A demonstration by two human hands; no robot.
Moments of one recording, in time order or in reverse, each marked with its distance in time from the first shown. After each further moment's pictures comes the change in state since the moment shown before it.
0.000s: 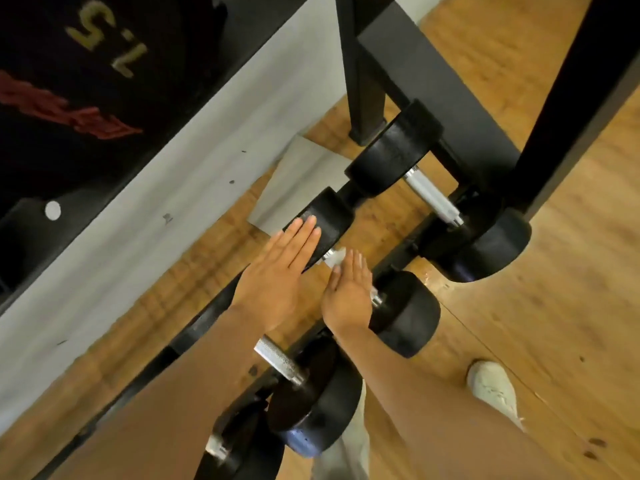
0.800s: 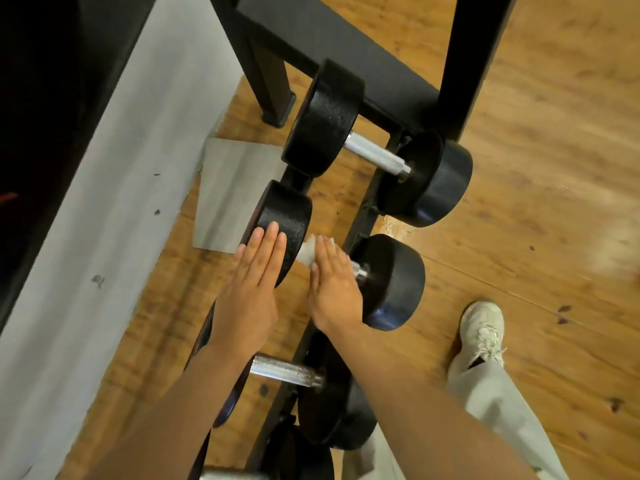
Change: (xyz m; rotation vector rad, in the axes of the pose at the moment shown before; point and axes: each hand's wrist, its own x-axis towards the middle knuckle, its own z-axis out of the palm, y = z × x) left_hand 0.005 -0.024 0.017 -0.335 0.173 0.203; right_hand -0.014 -0.003 0.019 0.025 0.278 0.065
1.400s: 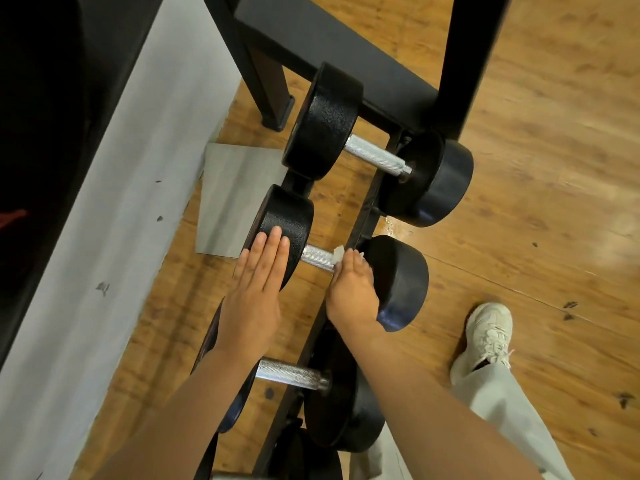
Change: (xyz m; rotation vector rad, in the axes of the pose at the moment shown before) left_hand 0.000 0.001 0.002 -0.007 0.001 0.011; right_hand 0.008 0.012 -0.009 -0.128 -0.110 0.326
